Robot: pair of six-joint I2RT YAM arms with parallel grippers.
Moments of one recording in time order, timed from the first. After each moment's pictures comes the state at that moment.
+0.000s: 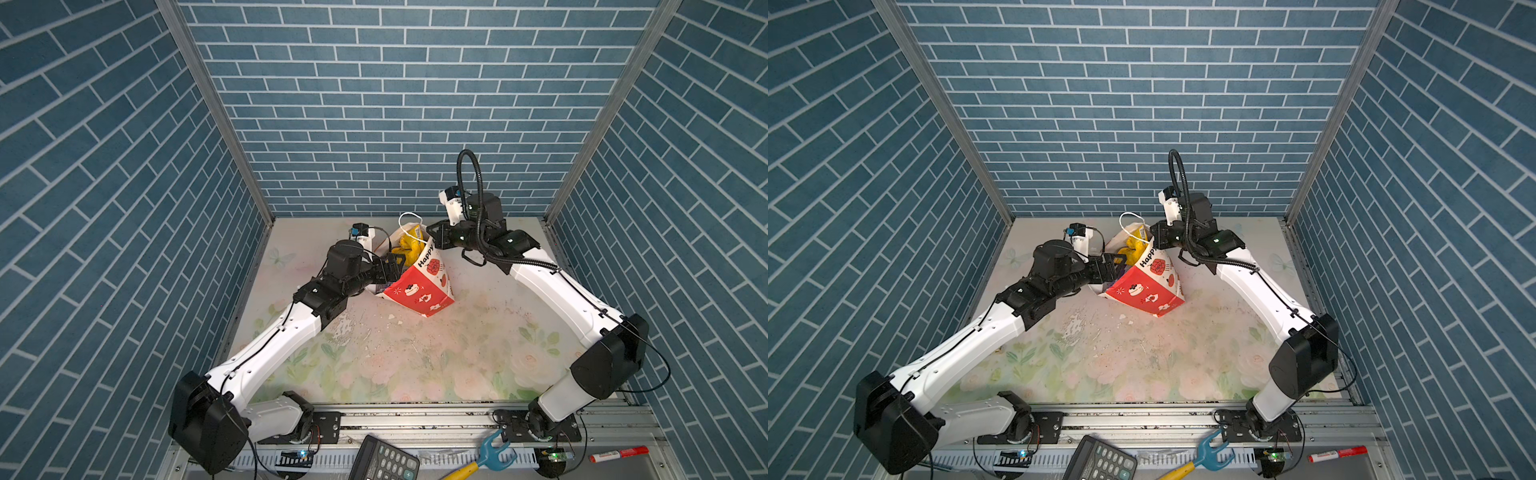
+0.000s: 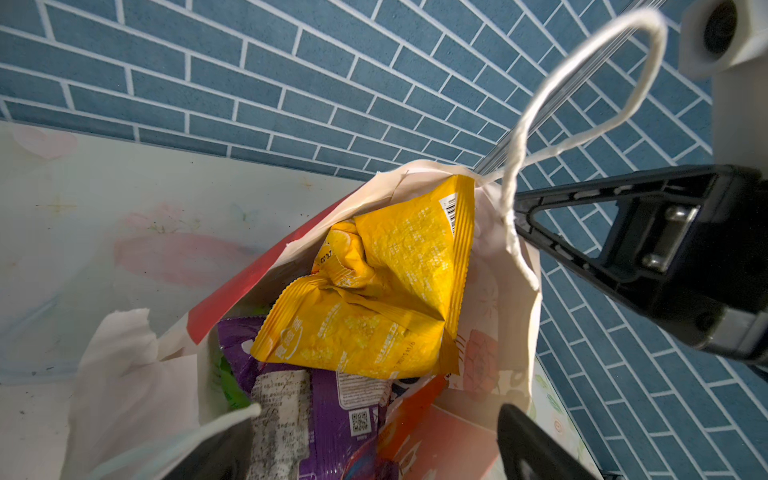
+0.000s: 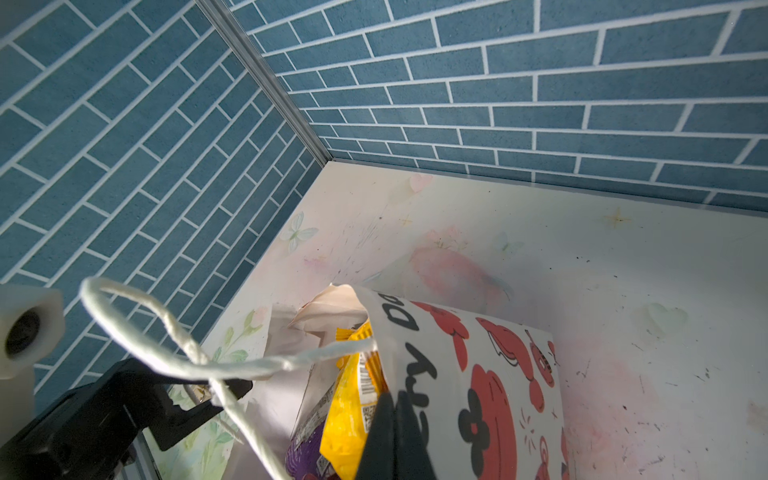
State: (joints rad) left arm -0.56 1.23 1.02 -0.18 0.12 -0.55; right arm 0.60 1.60 1.58 -0.45 -0.26 0.32
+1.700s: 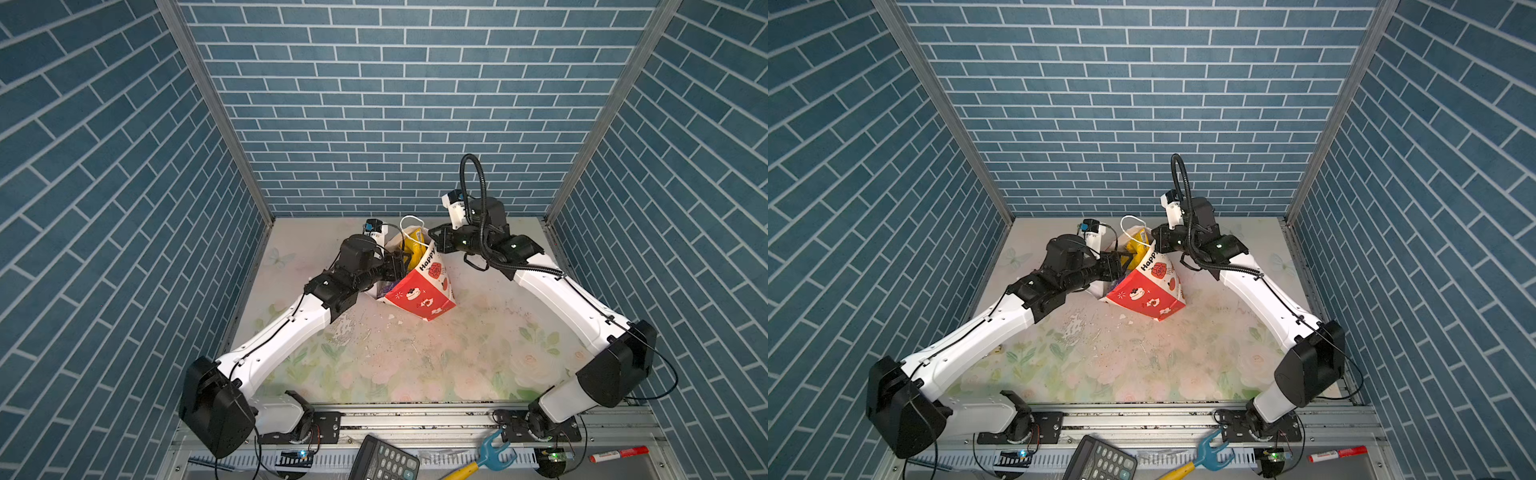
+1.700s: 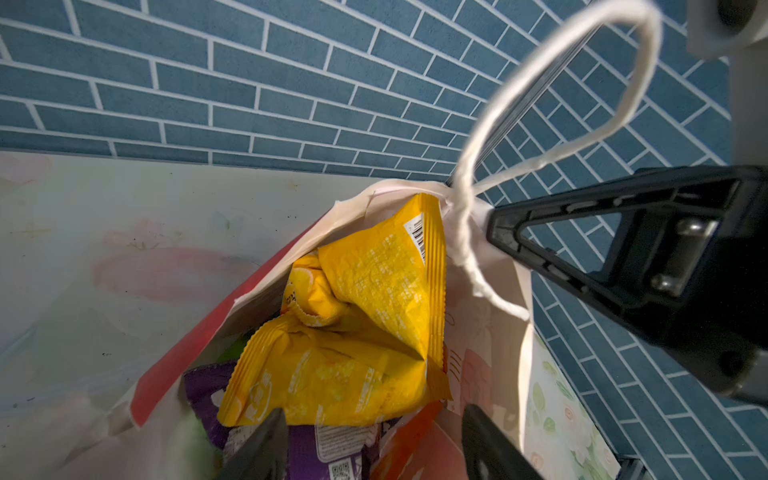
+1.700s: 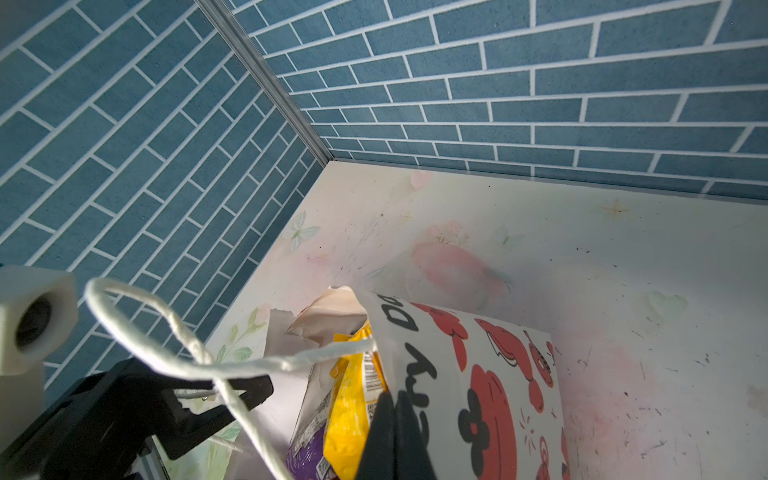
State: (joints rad) left arm -0.61 1.31 1.11 -0.20 0.09 -0.50; right arm 0.60 1.55 1.52 -0.43 -0.25 0.34
